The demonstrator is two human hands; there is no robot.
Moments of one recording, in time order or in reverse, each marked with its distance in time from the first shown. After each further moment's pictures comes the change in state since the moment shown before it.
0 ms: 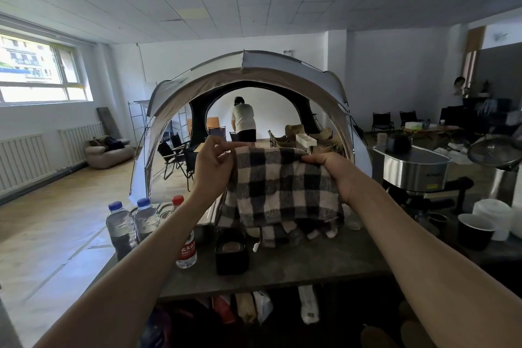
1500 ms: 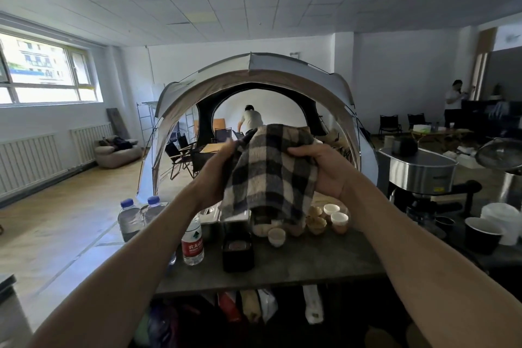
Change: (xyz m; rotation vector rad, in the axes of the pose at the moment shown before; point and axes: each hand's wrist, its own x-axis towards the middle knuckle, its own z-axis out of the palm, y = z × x) left_hand -0.015 0.040 -0.025 -0.401 -0.563 -0.446; right_hand -0.012 -0.002 0.033 0.195 -0.482 -0.168
